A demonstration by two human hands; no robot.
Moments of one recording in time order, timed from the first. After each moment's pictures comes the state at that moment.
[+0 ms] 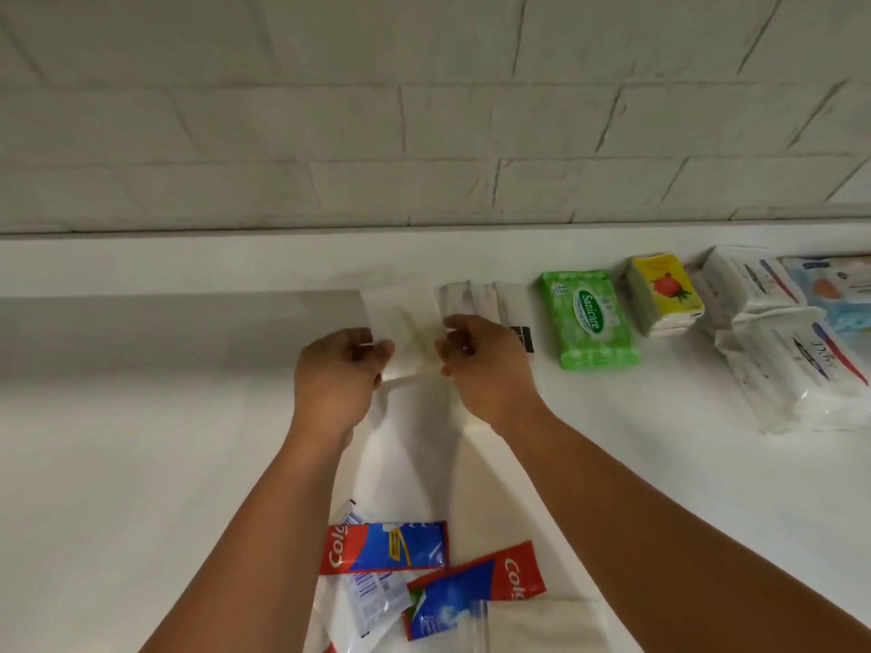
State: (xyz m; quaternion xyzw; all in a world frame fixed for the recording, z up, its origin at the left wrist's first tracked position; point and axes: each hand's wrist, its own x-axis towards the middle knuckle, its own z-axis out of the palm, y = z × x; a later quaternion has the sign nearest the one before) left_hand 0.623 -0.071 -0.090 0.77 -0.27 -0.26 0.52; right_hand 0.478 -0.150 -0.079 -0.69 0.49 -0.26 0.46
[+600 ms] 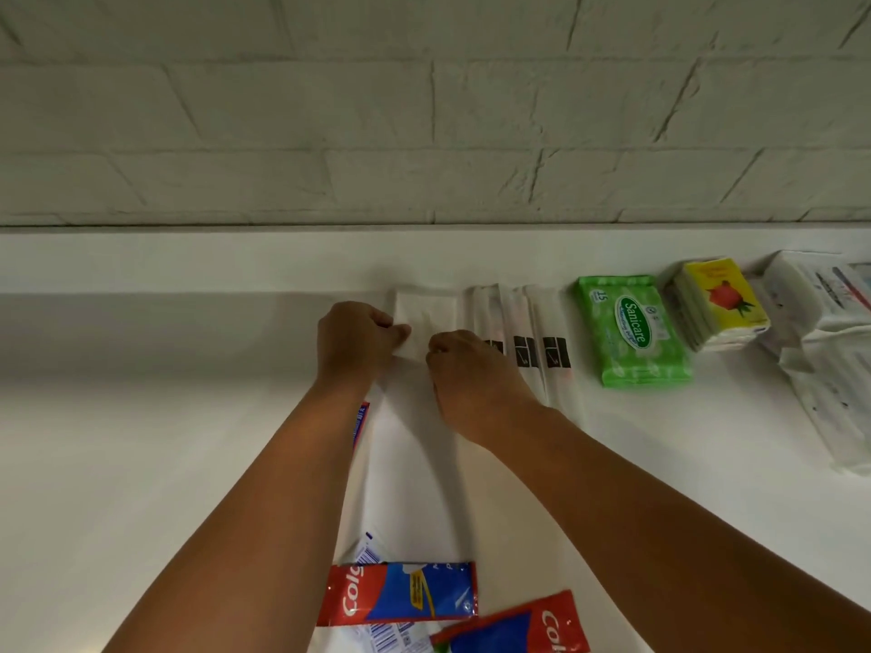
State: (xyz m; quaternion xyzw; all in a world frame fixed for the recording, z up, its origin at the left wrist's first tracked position) left_hand 0.676 -0.139 -0.117 0.86 -0.35 -0.18 0.32; right_hand 0.521 -0.170 -0.103 -0.94 0.33 0.01 0.11
